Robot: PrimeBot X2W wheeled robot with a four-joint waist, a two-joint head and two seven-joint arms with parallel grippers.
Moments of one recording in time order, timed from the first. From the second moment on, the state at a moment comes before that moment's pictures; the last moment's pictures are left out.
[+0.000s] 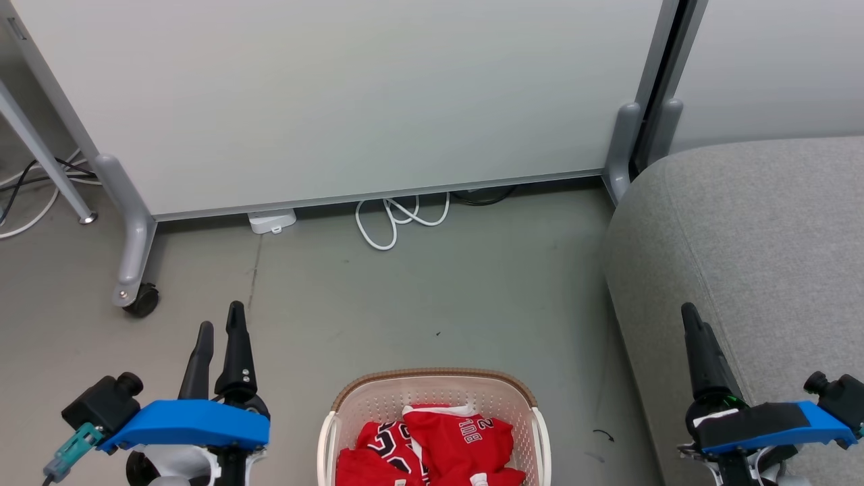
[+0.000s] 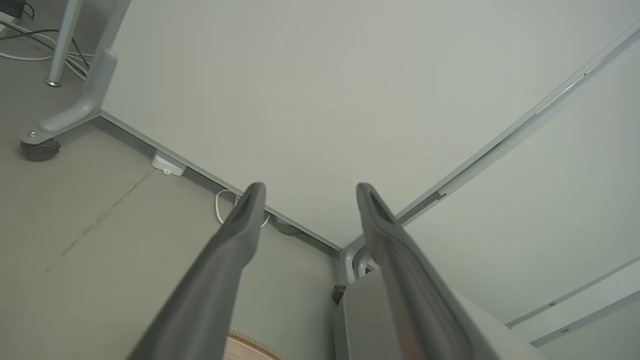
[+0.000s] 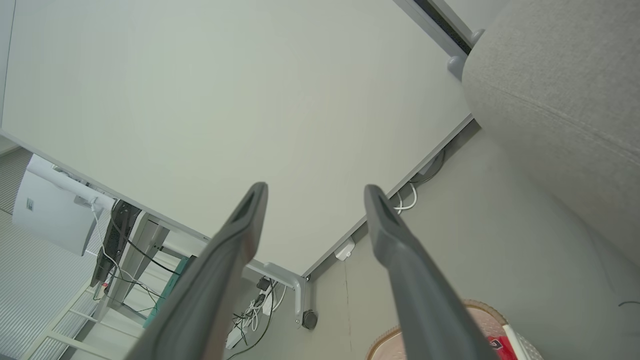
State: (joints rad) left arm -0.07 0.05 -0.03 0.19 -0.83 -0.07 -0.06; right arm -0.07 -0.04 -0.03 0.21 0.99 0.13 -0.06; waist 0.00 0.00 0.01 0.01
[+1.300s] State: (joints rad) left arm -0.09 0.09 -0.18 0.20 -0.38 0.00 -0.17; right arm -0.08 -0.04 0.04 0.23 0.58 0.13 -0.17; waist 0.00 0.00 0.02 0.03
